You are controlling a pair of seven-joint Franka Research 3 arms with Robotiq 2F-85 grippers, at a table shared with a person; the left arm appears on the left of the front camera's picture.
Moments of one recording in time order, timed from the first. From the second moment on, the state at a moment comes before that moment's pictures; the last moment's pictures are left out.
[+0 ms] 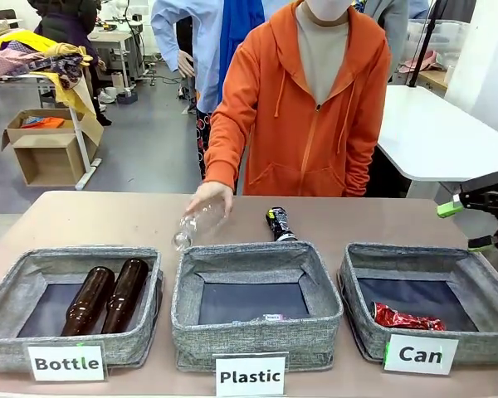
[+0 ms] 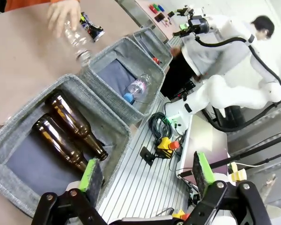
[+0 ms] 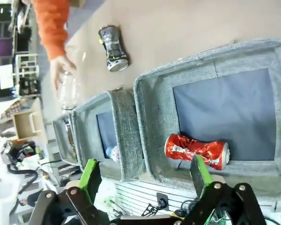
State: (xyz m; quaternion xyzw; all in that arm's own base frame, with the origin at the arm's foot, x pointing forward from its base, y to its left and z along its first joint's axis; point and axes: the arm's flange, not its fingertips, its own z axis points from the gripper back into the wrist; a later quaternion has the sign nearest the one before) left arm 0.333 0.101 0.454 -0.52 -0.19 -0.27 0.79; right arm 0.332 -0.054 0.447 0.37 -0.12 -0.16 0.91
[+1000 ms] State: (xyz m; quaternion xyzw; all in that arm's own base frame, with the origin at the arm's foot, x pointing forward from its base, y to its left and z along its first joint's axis) left arm 0.333 0.101 0.453 -0.52 -0.19 -0.27 0.79; right arm 0.364 0.025 0.418 0.29 -0.13 -0.11 0.94
